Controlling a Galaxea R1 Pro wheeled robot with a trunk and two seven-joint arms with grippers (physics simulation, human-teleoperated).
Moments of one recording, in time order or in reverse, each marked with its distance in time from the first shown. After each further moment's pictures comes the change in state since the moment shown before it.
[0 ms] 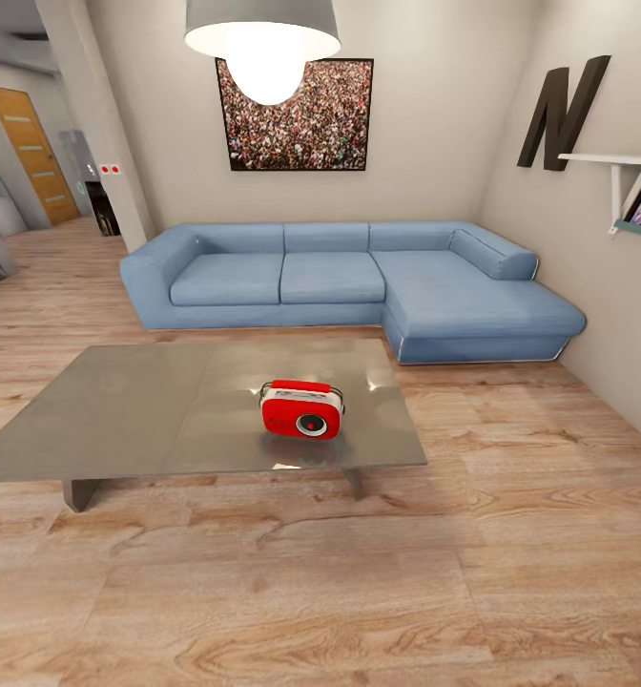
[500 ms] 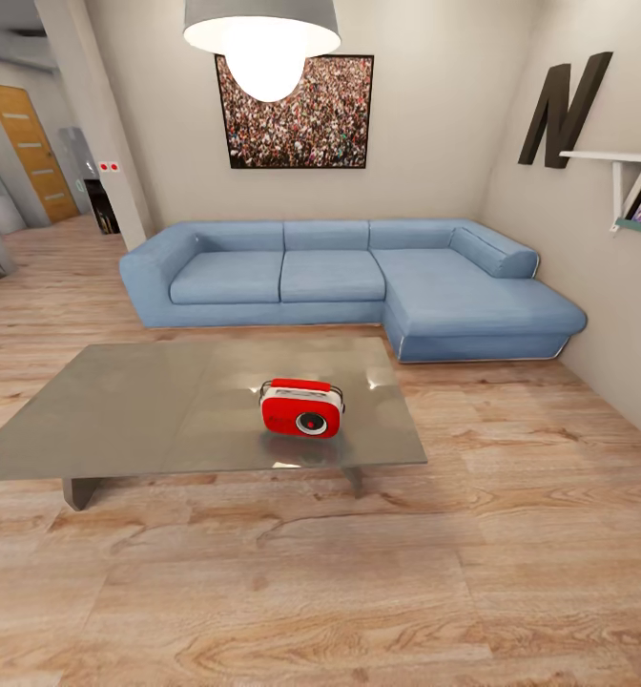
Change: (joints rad) left arm 0.000 -0.002 0.000 0.000 0.000 0.000 0.000; right arm 0.001 -0.002 -0.001 0.003 -0.004 0.001 -0.002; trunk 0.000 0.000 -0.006
